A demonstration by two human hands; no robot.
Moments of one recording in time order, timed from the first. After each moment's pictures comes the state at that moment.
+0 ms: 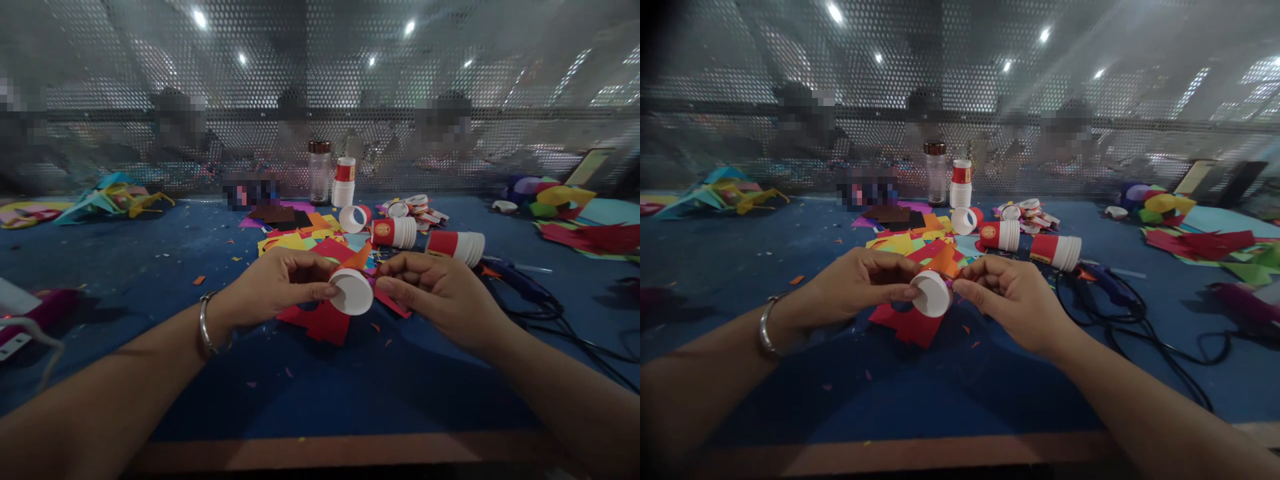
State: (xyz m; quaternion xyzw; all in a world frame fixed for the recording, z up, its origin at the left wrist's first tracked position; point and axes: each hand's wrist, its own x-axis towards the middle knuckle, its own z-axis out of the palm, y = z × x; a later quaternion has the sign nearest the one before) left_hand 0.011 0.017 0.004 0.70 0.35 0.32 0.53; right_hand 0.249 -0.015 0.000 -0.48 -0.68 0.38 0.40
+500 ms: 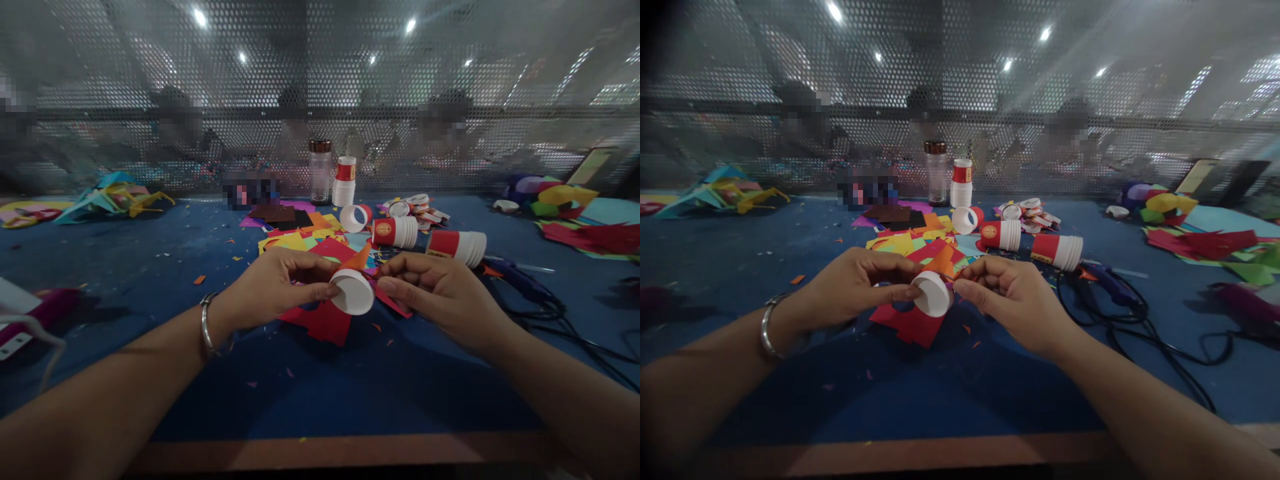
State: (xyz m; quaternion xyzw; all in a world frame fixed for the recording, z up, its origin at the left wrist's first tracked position) left_hand 0.007 0.018 -0.001 0.73 0.35 0.33 0.48; right_hand 0.247 -0.015 0.004 -0.47 -0.70 0.38 0.38
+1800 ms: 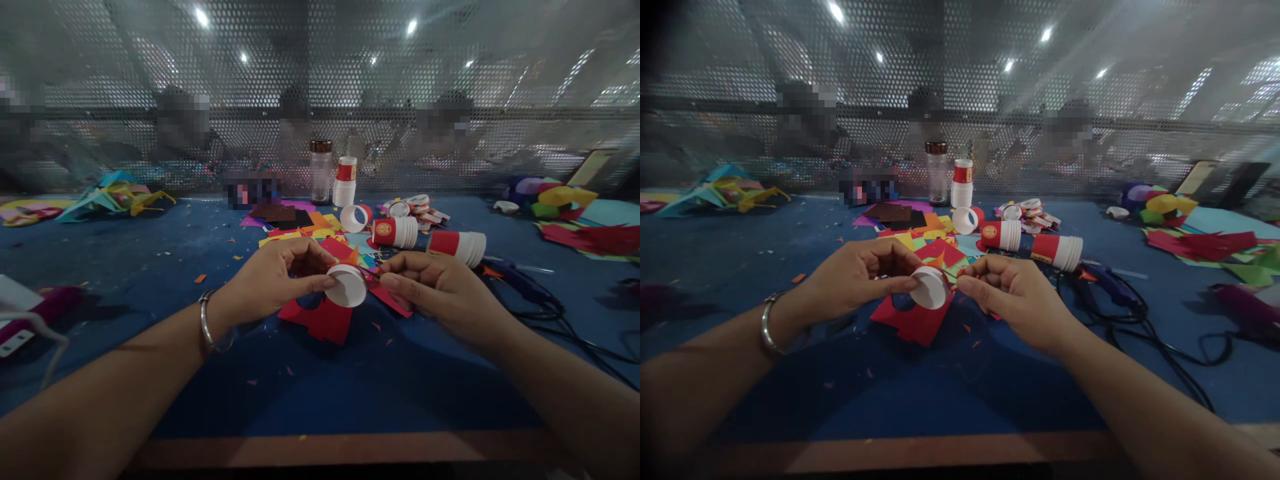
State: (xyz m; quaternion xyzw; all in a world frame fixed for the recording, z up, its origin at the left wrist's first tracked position) left_hand 0.005 0.024 -0.003 0.74 0.34 0.36 0.45; right_hand 0.250 -0.010 0.001 -0.44 -0.68 0.44 0.39
